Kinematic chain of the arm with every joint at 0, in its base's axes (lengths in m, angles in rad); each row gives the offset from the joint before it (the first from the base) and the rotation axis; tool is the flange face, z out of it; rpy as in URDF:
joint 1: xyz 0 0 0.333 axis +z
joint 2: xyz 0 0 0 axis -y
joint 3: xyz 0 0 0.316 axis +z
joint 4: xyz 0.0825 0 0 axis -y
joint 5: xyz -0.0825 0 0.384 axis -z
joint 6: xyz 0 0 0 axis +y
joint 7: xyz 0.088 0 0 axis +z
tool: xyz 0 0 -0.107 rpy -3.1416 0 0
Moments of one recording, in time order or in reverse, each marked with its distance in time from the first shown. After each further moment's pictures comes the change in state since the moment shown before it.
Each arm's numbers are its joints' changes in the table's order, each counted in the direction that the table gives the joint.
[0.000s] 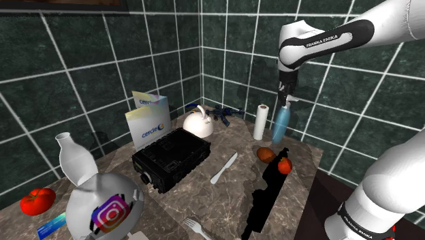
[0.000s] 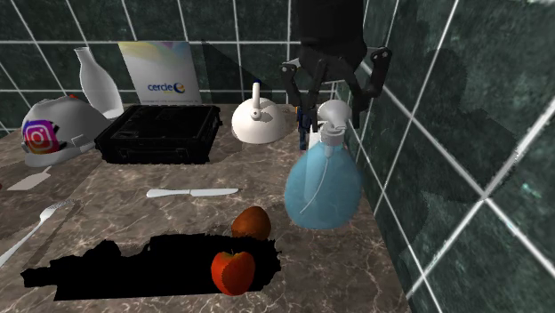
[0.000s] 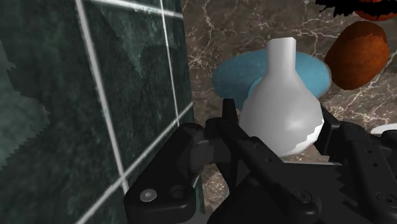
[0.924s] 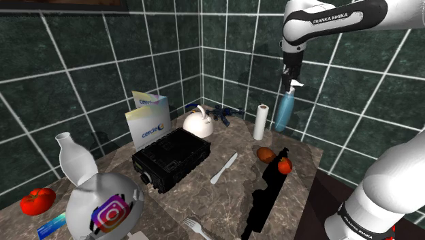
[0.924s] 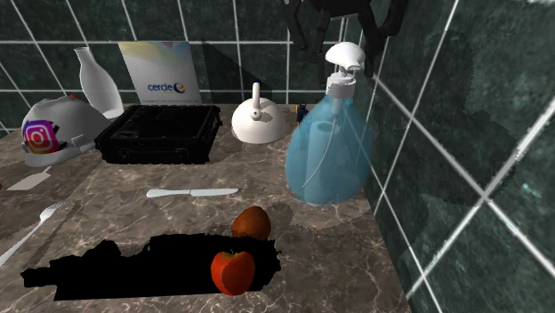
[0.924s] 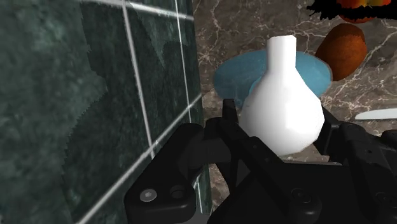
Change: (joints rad) arm 0.004 0.020 0.009 0.170 -0.013 0.187 0.037
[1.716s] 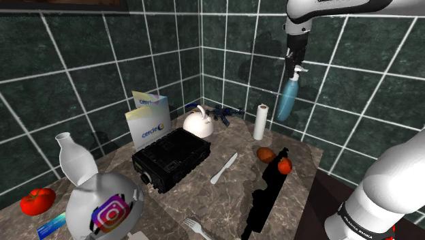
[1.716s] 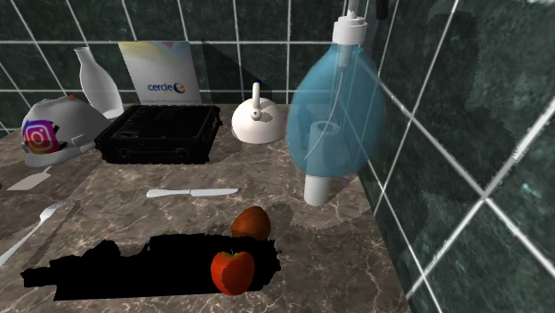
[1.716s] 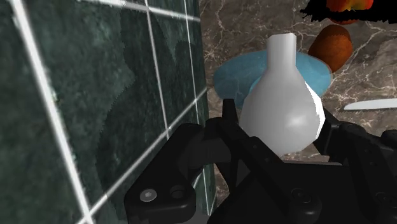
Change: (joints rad) arm 0.003 -0.017 0.008 0.180 -0.009 0.160 0.030
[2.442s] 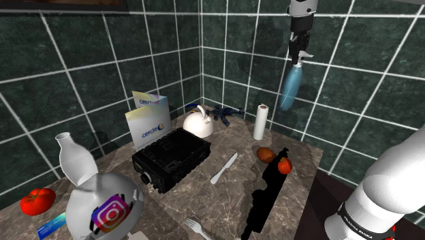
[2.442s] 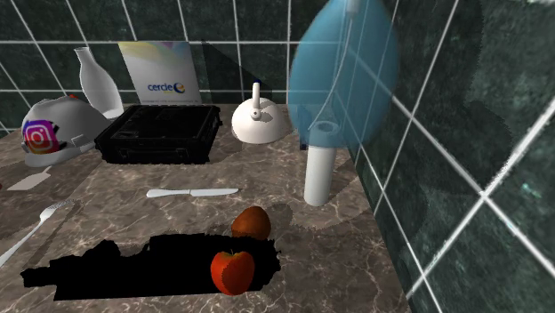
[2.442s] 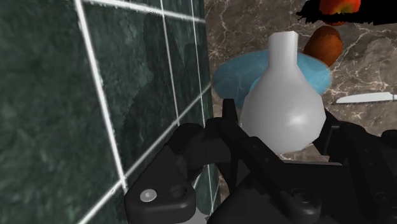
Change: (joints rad) arm 0.001 -0.044 0.004 0.196 -0.005 0.149 0.033
